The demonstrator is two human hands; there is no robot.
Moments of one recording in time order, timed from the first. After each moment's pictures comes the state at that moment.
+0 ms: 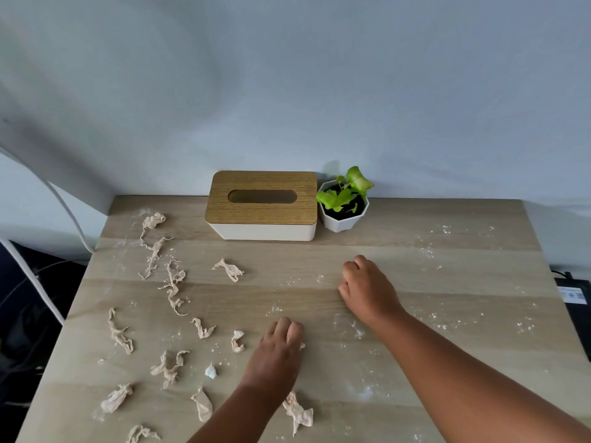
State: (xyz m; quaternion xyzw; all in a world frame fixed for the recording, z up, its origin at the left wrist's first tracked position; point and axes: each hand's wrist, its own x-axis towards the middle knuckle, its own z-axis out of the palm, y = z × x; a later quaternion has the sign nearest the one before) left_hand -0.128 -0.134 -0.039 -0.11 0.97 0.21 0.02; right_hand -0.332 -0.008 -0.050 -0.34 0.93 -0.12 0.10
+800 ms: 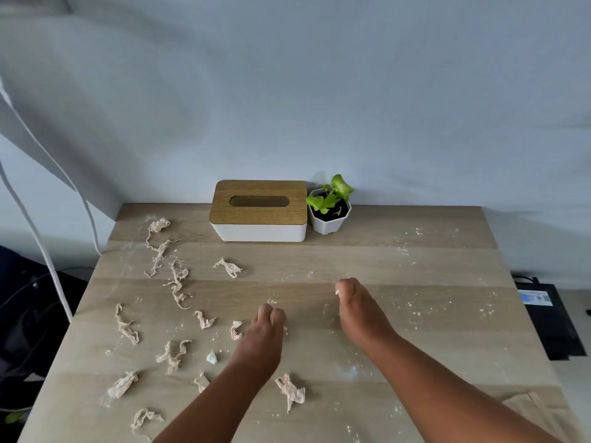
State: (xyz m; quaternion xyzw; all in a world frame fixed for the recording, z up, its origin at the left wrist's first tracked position) left_hand -0.115 -0.145 -0.022 -0.16 0.96 0.23 0.08; right_hand -0.271 0.029 -0.022 -0.32 0.92 -0.15 0.15
